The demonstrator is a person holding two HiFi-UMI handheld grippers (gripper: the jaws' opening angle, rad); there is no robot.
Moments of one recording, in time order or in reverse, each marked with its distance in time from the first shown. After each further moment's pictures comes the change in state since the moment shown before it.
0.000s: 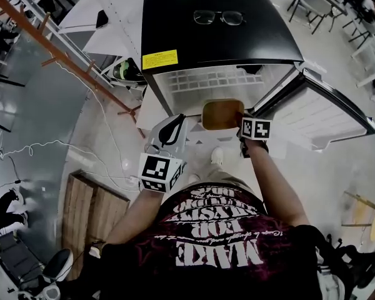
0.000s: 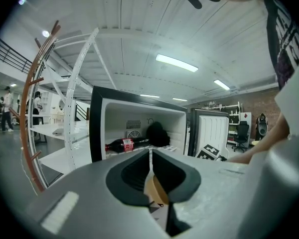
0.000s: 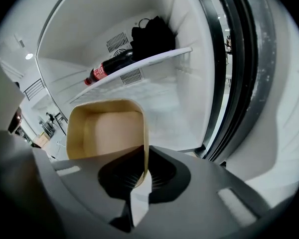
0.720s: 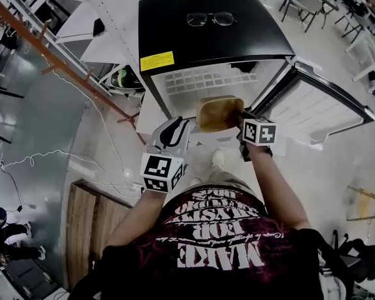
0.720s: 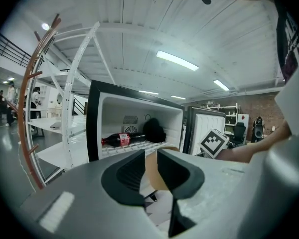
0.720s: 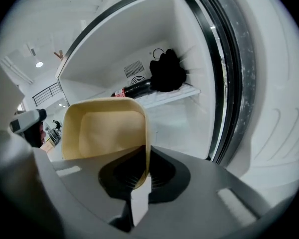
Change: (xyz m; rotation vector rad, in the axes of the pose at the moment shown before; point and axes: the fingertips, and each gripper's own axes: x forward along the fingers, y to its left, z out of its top) left arm -0.004 -0.010 -0.011 -0.030 0.052 -0.035; right arm -0.059 0.044 0.032 0.005 -0.146 0.077
